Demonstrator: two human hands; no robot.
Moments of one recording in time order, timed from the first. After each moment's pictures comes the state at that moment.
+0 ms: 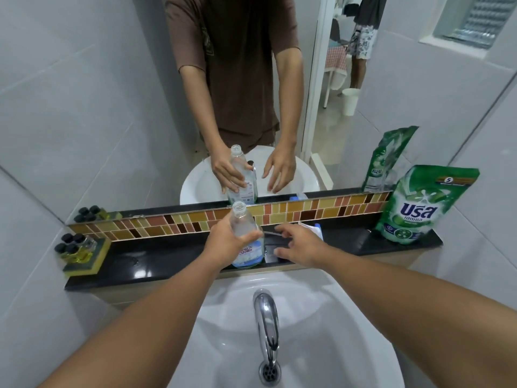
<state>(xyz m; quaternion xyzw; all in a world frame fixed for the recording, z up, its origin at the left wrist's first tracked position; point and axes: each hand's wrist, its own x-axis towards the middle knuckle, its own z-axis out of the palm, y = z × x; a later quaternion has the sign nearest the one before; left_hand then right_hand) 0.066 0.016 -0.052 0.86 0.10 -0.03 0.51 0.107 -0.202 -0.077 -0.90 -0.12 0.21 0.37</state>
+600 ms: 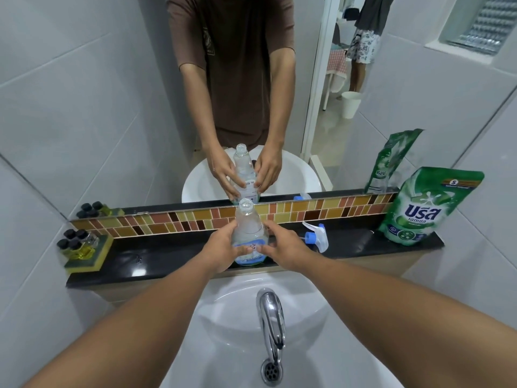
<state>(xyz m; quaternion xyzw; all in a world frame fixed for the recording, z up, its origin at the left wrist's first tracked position) 0.054 0.044 -0.060 0.85 0.04 -0.12 0.51 0.094 -0.146 -0.073 -0.87 -0.13 0.22 0.43</state>
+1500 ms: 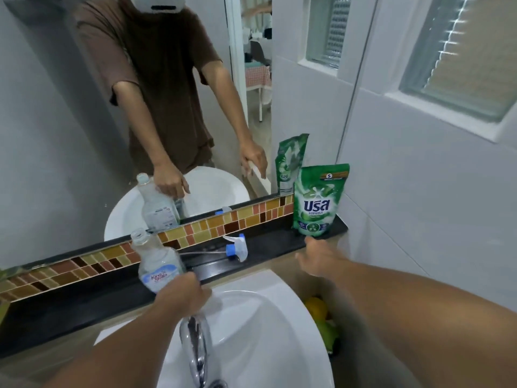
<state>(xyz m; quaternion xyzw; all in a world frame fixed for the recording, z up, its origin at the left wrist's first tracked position) 0.038 -0.082 -0.065 0.97 0.05 -0.22 0.08 0.060 -0.401 -0.060 -0.97 0.11 0.16 0.16</state>
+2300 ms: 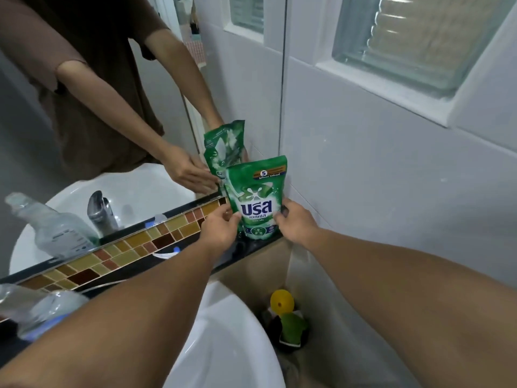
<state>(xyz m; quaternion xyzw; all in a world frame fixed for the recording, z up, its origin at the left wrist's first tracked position) 0.168 -0.324 -0.056 0.86 0.03 -0.12 0.49 0.136 -0.513 -0.067 -0.88 0.18 0.06 0.44</state>
